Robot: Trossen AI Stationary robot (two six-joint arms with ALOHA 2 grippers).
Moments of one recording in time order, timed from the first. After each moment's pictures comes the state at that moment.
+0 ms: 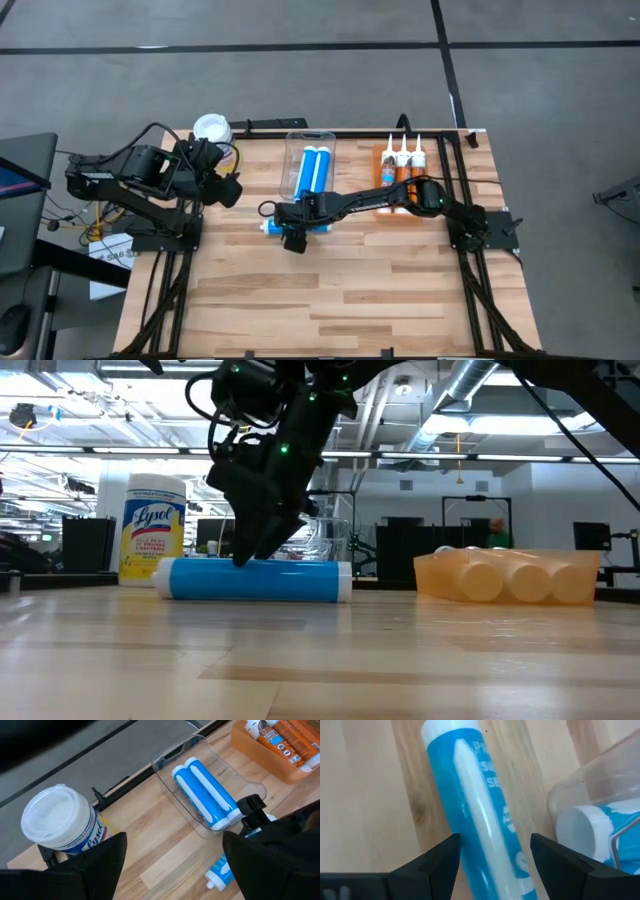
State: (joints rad) left arm -0.19 1.18 1.57 -1.55 -0.74 -0.90; right arm 0.05 2.37 1.97 -0.77 0.17 0.20
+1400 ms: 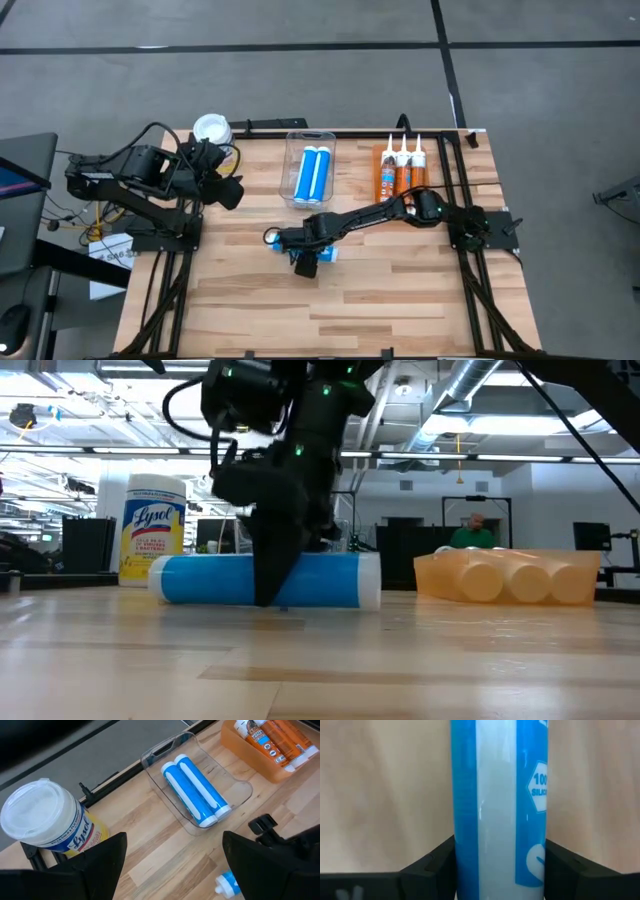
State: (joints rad) left arm -0.19 1.18 1.57 -1.51 -0.69 -0.91; right arm 0.16 2.39 1.96 -0.89 0.02 0.34
